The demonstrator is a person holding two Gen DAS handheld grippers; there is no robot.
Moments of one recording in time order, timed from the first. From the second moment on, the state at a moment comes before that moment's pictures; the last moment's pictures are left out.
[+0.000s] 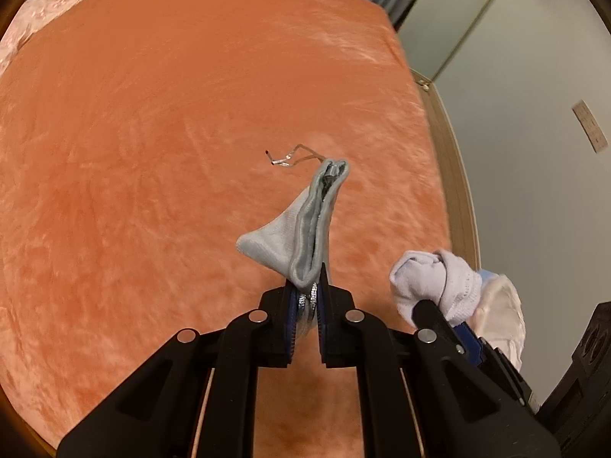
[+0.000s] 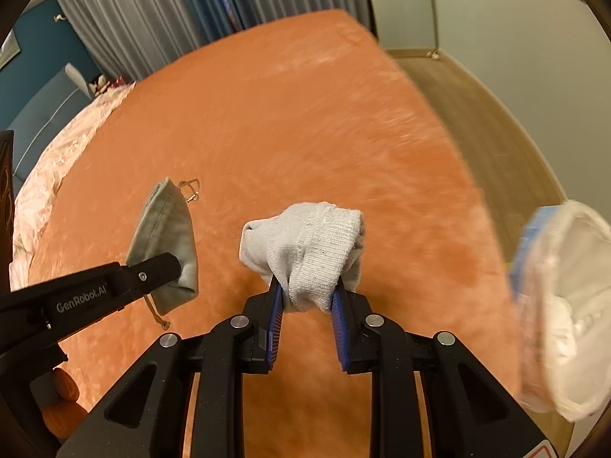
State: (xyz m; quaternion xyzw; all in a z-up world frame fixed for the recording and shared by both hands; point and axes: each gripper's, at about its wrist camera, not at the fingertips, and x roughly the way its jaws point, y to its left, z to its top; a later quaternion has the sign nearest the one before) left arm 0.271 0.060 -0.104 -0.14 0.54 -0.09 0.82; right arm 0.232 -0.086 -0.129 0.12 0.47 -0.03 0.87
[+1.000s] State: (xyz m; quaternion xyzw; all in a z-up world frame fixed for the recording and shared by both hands) left arm 0.129 -0.199 0.011 -0.01 0.46 -0.28 0.84; right arm 0.048 -0.322 -0.007 0.18 0.33 -0.18 0.91
